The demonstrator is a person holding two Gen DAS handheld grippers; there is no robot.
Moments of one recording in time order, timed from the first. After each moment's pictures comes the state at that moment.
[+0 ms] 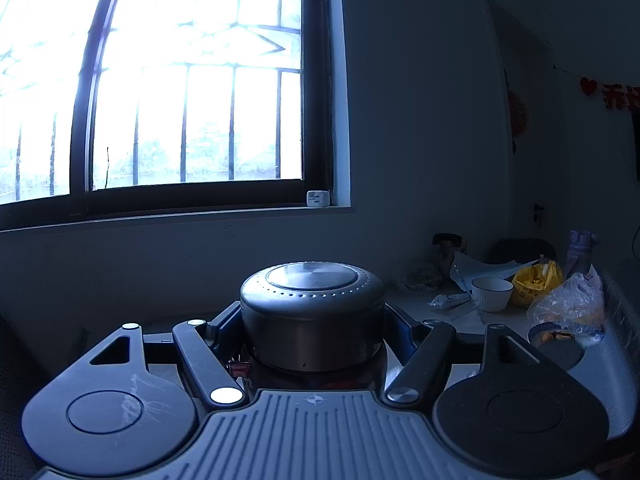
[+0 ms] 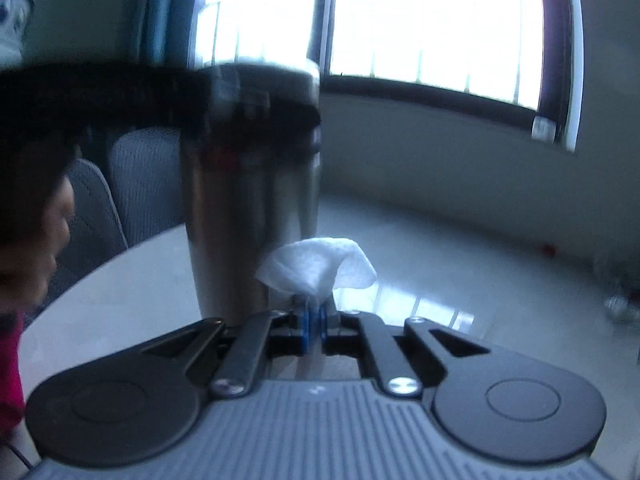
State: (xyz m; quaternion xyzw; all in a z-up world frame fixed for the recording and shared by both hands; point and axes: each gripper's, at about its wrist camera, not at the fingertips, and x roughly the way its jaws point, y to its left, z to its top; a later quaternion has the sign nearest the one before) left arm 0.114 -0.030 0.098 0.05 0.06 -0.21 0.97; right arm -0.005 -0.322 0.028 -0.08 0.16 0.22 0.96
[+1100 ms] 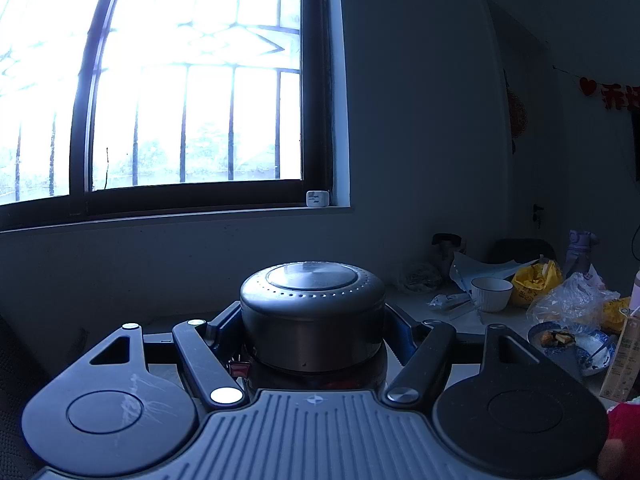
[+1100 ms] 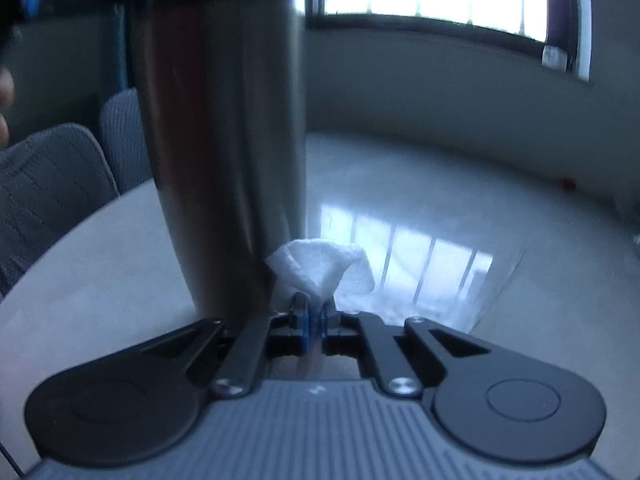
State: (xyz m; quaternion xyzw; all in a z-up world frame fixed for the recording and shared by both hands) left arm 0.112 -0.033 0.097 0.05 0.06 -0.21 0.97; right arm 0.026 -0.318 -0.046 -0.06 0.27 0.23 0.93
